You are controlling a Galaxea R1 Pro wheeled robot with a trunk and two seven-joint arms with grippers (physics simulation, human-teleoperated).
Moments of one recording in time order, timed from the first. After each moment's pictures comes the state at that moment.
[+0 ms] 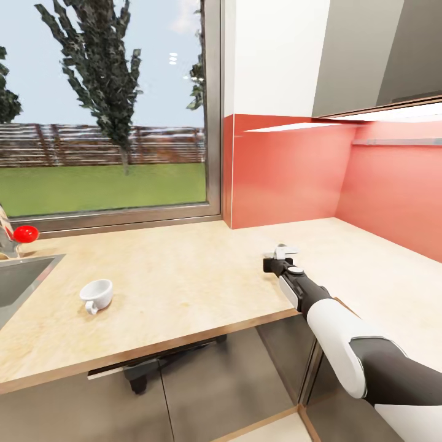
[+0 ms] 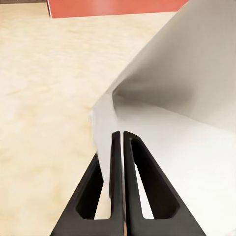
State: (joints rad) left arm 0.04 -0.06 0.06 -0.34 0.00 -0.16 0.01; right arm -1.09 0.06 0.02 -0.31 0.01 0.08 -0.03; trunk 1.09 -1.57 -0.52
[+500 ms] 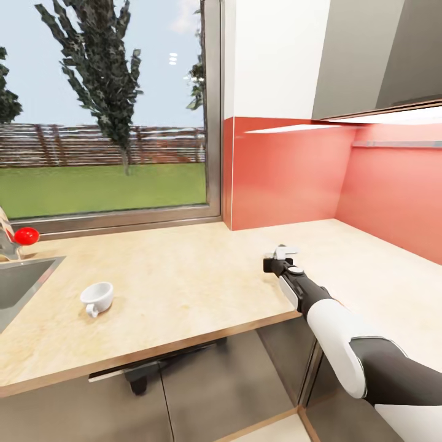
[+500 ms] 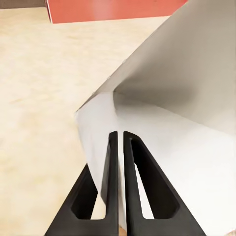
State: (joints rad) left arm 0.04 -0.06 0.06 -0.34 0.01 -0.16 0.01; right arm -1.09 0.06 0.02 -0.31 0.01 0.08 -0.03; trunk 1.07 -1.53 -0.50
